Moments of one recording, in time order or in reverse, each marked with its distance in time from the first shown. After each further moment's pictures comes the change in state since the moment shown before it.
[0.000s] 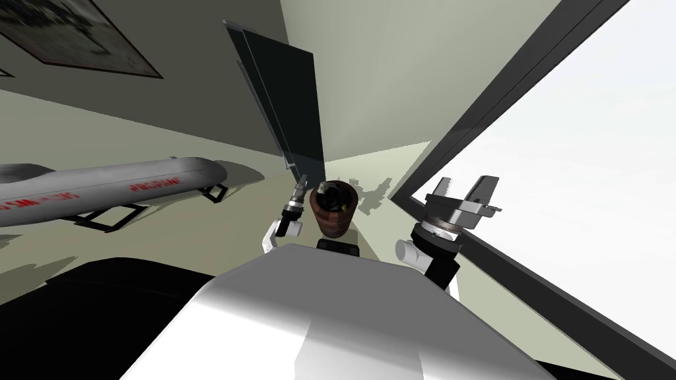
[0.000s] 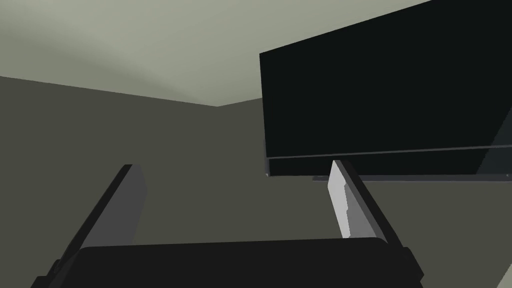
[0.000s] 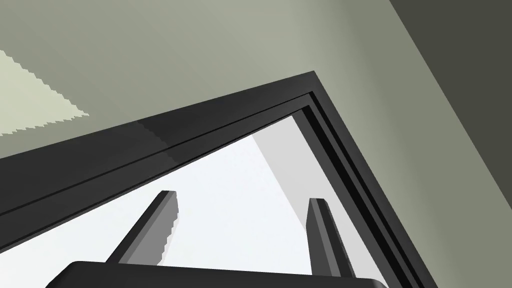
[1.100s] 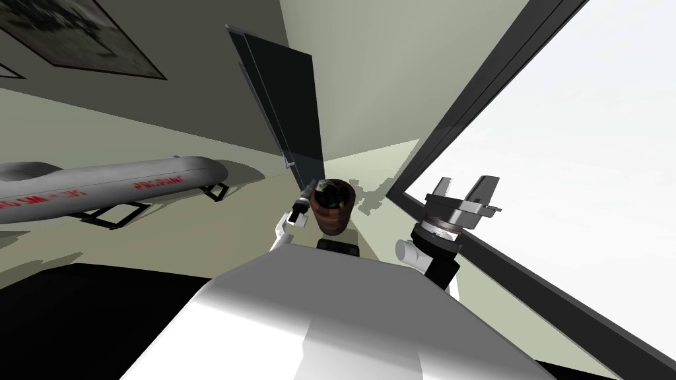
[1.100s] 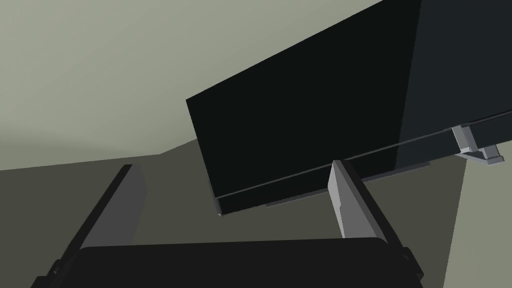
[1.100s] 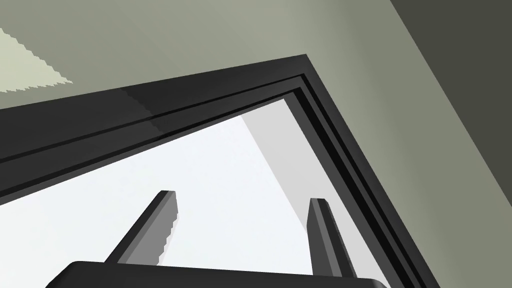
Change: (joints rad) left arm -0.208 0.020 0.011 0.301 -0.022 0.193 -0.069; right arm 0.000 0.000 0.000 0.000 0.000 0.000 0.000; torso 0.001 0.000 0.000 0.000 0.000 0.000
